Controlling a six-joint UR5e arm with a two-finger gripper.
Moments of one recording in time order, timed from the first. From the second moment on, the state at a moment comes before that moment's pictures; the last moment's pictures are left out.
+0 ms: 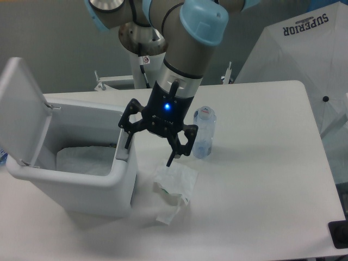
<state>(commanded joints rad) 2.46 -1.78 -1.43 -1.14 1.06 0.68</state>
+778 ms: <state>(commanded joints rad) 2.50 -1.92 -1.36 -1.02 1.18 0.85</state>
